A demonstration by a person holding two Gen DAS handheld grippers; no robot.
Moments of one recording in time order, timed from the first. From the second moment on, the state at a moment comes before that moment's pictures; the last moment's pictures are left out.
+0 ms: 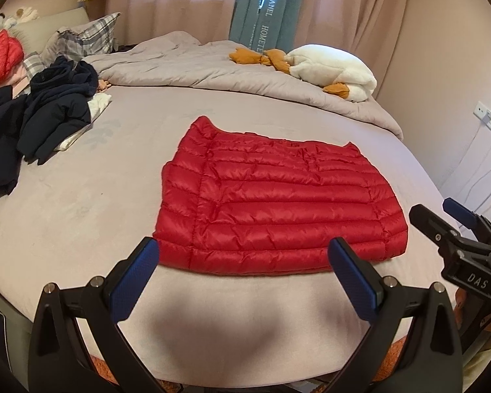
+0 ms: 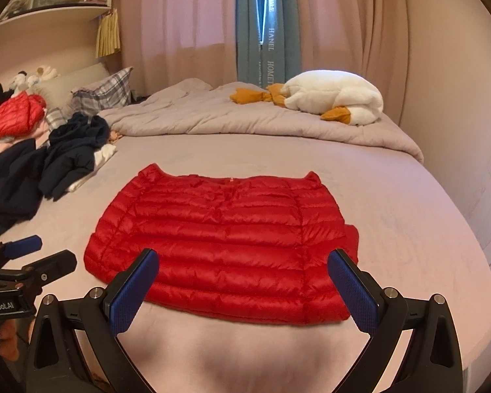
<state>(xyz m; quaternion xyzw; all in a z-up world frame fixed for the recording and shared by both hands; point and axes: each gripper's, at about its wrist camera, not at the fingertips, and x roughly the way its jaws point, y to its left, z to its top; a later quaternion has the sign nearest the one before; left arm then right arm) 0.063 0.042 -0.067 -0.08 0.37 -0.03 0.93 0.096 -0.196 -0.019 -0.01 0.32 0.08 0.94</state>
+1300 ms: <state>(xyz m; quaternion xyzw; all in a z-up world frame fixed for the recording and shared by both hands) 0.064 0.058 -0.070 -0.11 0.38 -0.03 0.92 0.101 -0.186 -0.022 -0.01 0.34 0.06 0.94</state>
